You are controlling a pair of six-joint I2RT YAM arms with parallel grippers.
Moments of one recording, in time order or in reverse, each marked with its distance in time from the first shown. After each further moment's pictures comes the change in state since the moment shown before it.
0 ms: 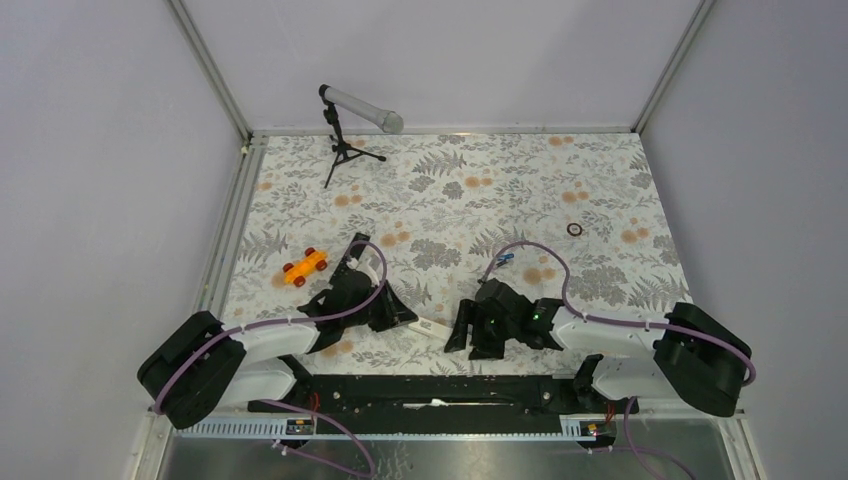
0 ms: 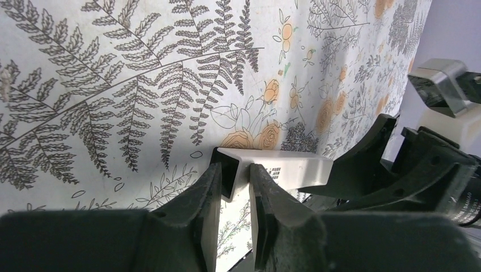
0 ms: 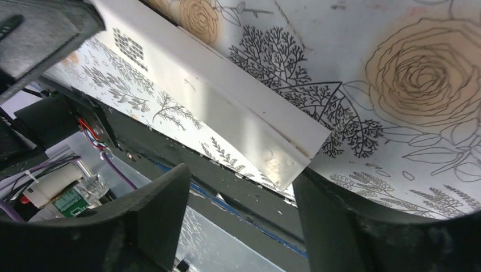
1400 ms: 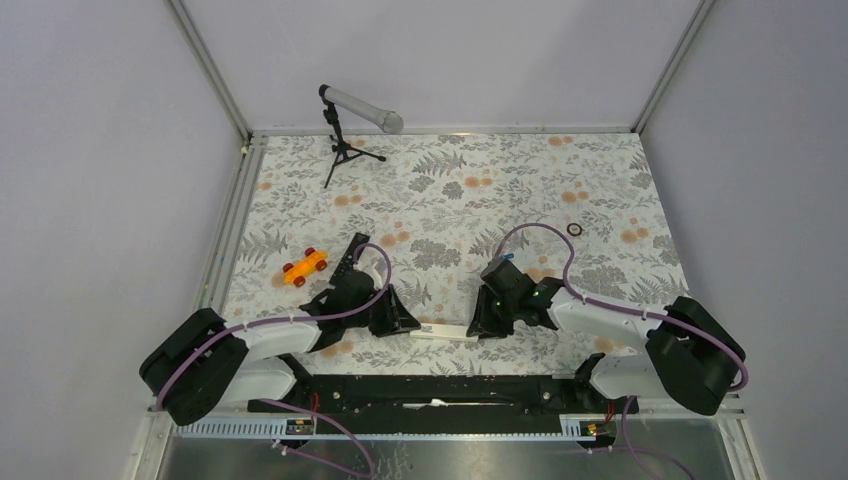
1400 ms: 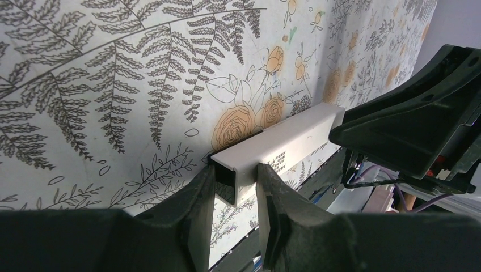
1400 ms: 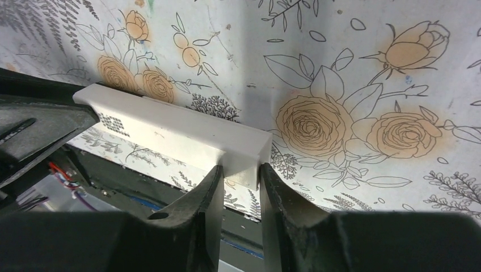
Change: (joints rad) left arm -0.014 0.031 0.020 -0.048 0.081 0.022; right arm -0.156 0.026 0.091 -0.154 0.034 -0.166
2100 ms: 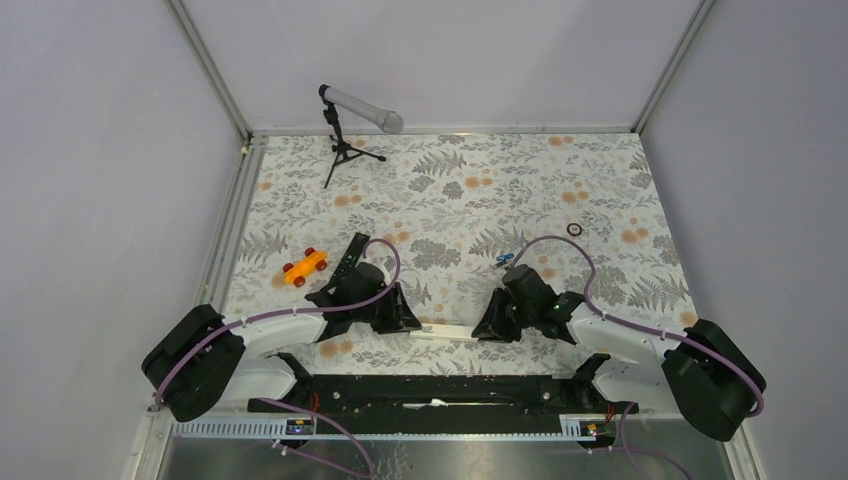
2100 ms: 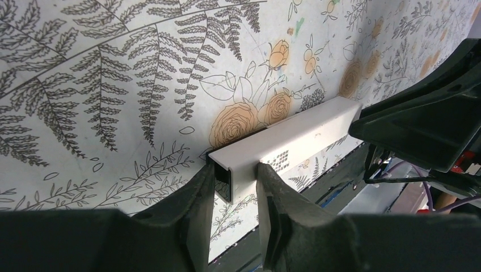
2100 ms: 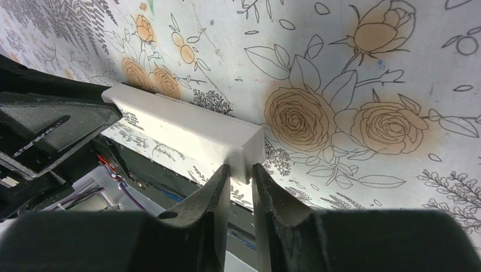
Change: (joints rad) left arm -0.027 0.005 0.128 -0.225 -0.044 0.095; right arm -0.084 -0.150 -0.159 0.128 -0.078 0.081
